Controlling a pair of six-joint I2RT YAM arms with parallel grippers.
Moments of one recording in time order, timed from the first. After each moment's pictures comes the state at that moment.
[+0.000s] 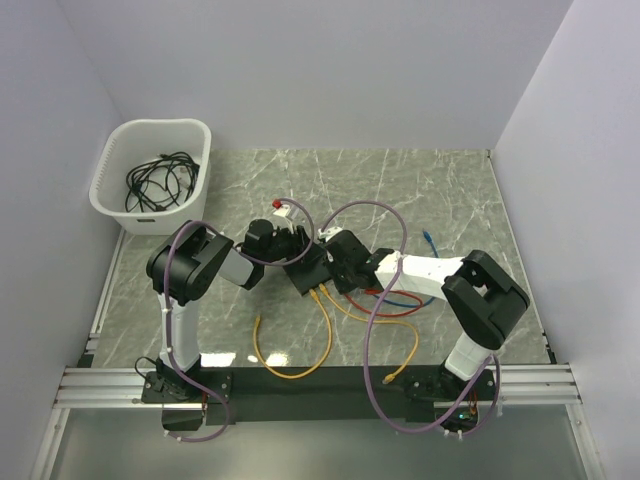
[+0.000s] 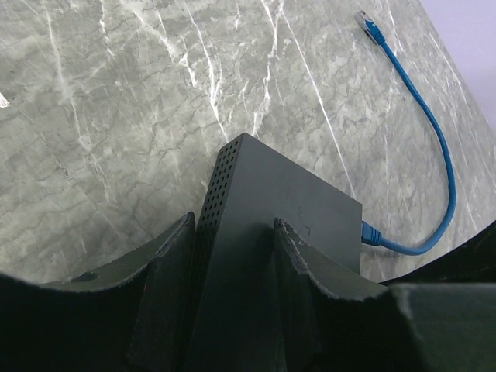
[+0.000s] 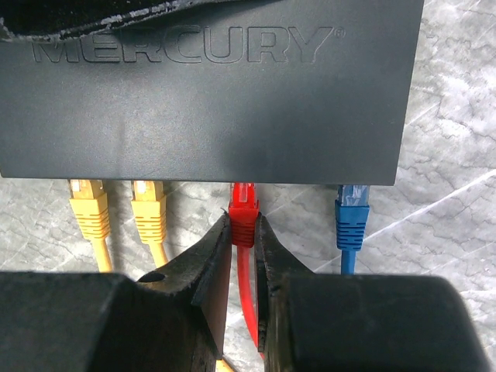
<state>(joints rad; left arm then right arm) -0.50 2.01 0.73 0.98 0.48 -0.49 0.80 1.67 0.89 -0.21 0.10 0.23</state>
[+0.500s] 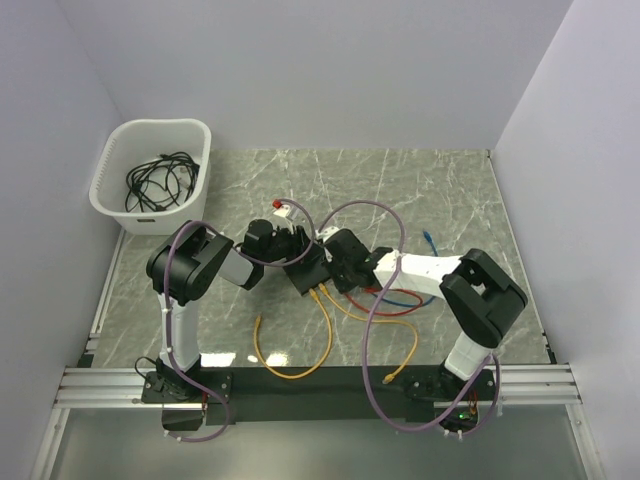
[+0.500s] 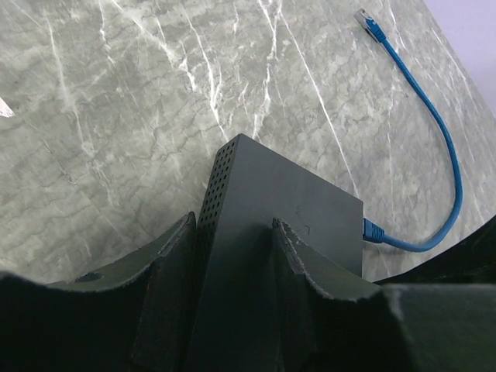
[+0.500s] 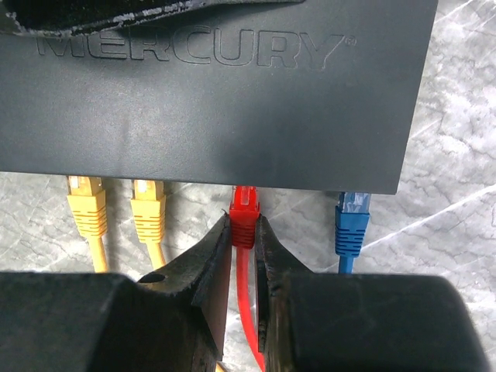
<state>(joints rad) -0.50 2.01 0.73 0.99 0.49 -0.46 0.80 1.68 0.90 -0.20 0.08 0.17</state>
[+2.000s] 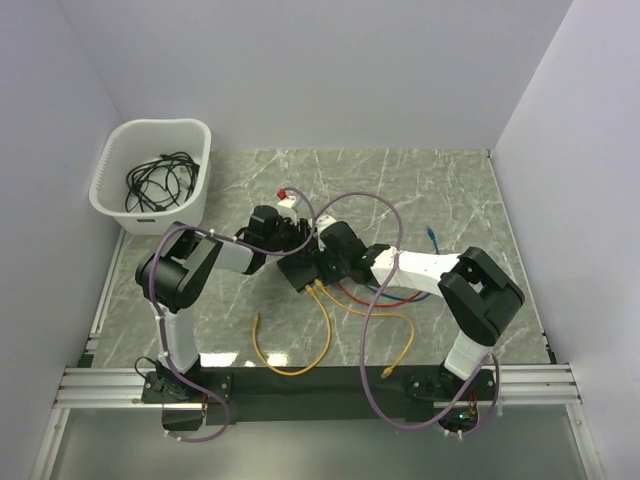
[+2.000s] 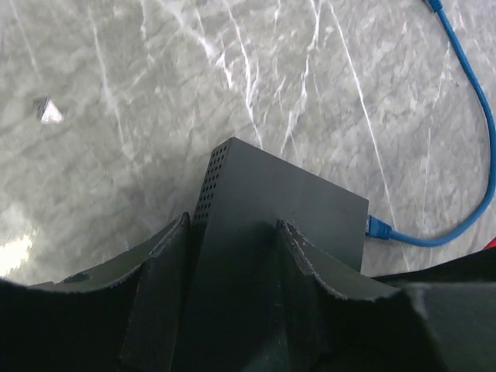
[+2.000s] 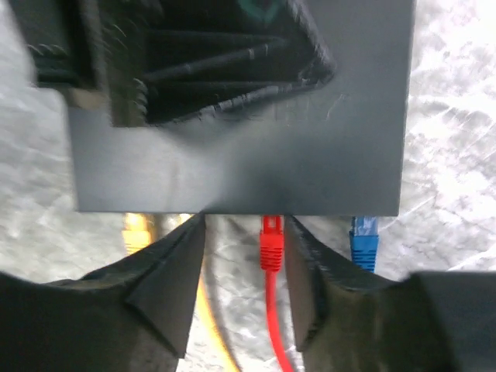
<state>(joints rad) -0.49 1.93 0.85 0.63 0.43 -0.35 0.80 1.70 0.95 -0.09 0.07 0.19</state>
